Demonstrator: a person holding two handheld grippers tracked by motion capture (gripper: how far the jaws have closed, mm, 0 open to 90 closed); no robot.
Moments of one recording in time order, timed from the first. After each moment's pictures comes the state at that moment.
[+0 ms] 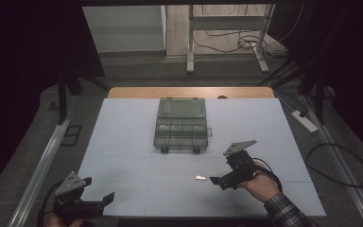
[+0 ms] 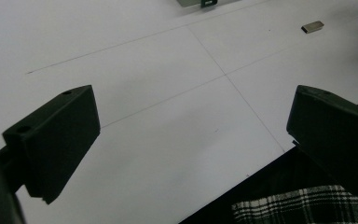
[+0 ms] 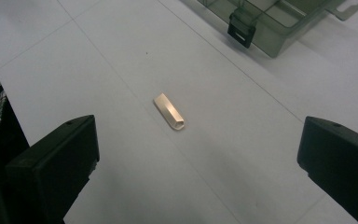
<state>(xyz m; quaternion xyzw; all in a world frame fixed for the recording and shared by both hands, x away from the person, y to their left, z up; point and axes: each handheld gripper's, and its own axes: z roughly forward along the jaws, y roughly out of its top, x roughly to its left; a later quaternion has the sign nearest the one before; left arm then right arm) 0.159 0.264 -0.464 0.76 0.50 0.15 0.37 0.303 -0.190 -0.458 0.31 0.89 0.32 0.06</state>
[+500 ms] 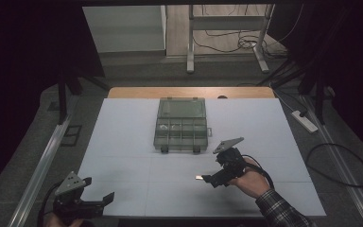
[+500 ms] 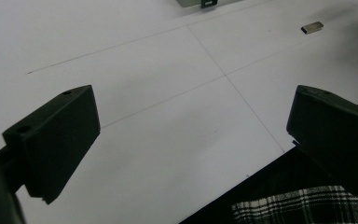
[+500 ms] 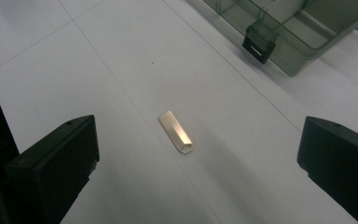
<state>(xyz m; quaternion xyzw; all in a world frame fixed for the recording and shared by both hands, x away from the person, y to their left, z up) 0.158 0.264 -0.463 0.76 0.50 0.15 0.37 0.313 -0.165 -0.463 0.29 0.90 0.31 0.06</state>
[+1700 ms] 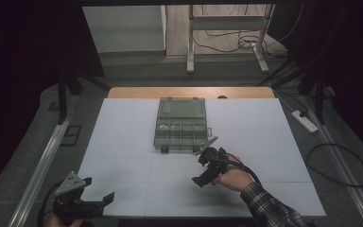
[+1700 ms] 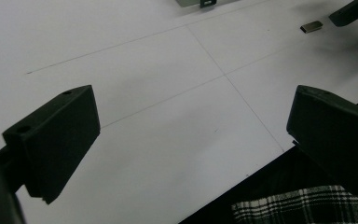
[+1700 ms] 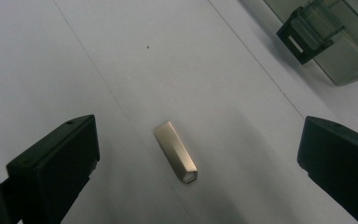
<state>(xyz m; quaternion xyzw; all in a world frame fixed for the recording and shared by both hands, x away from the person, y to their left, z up) 0.158 0.264 -0.464 0.77 0.50 0.15 0.37 0.330 -0.122 -0.490 0.26 0.94 0.22 0.06</state>
